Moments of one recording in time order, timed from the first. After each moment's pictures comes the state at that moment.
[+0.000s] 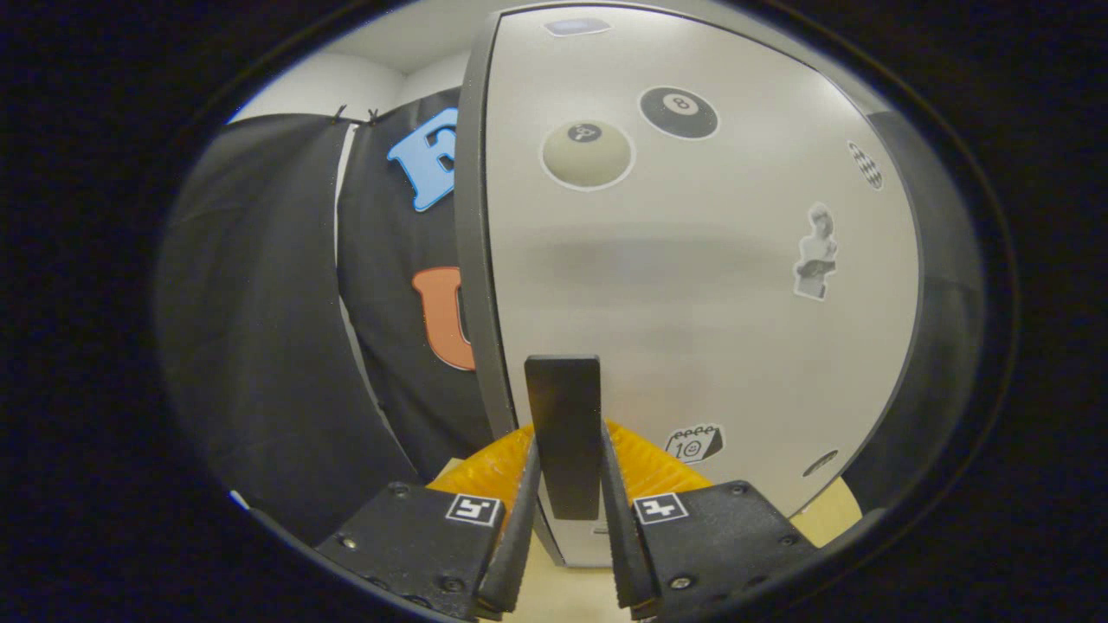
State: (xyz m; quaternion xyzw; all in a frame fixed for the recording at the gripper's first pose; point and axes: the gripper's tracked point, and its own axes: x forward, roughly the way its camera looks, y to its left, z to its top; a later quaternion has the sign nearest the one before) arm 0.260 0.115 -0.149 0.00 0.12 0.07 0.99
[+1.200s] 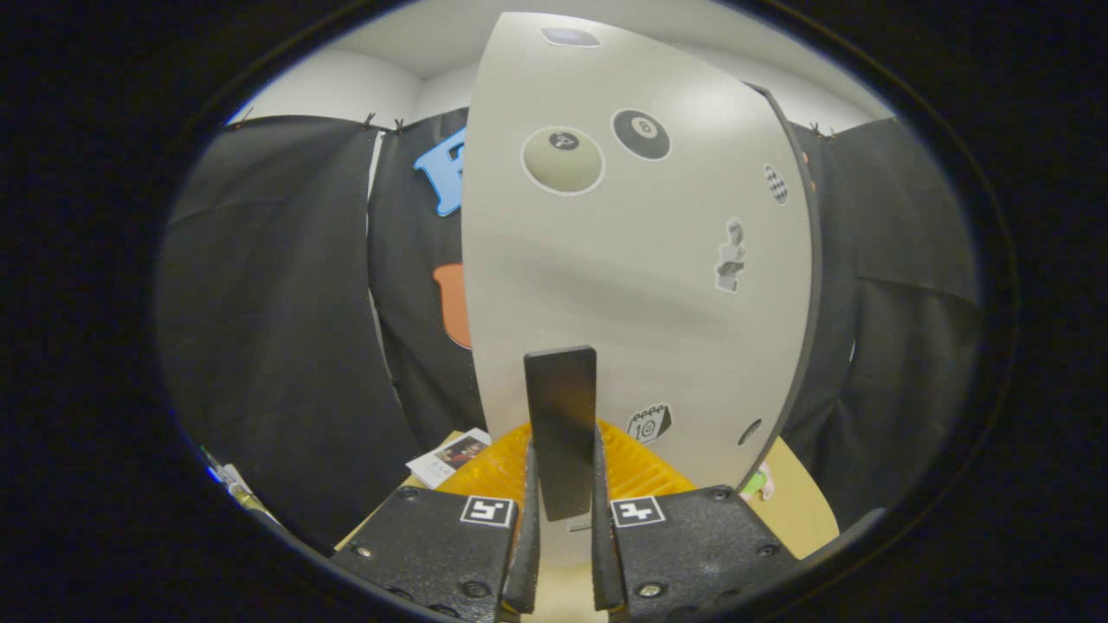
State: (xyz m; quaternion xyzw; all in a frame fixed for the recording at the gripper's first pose) arm 0.098 0.042 -0.146 -0.03 0.11 0.08 0.99
